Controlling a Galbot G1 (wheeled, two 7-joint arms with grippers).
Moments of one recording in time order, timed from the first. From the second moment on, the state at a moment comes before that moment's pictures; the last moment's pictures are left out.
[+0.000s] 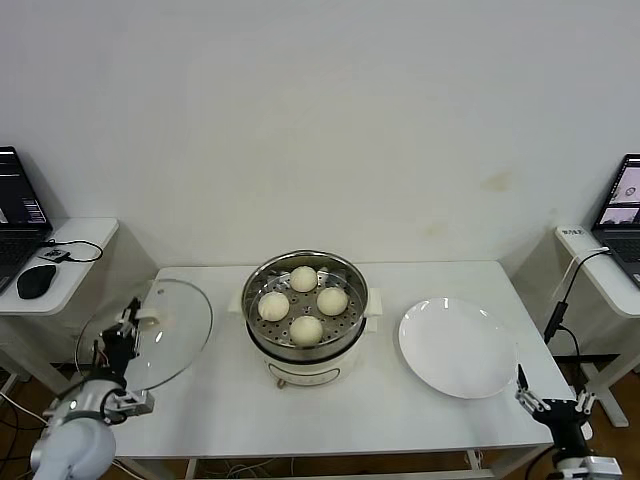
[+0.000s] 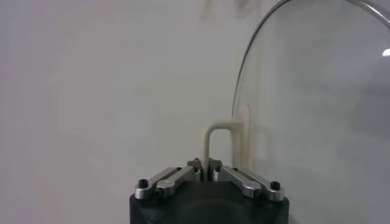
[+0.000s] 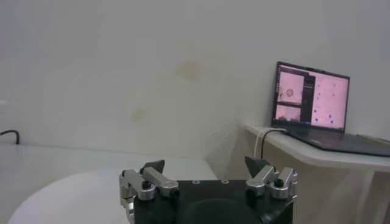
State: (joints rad) left arm 1.38 -1.01 -0.66 -1.86 0.98 0.14 -0.05; right arm -1.63 1.39 0.95 1.90 0.19 0.14 -0.14
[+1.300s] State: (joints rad) left arm 0.85 -1.20 0.04 -1.88 1.24 0.55 0.30; right arm -1.59 1.50 0.82 1.85 -0.15 0.17 -0.07
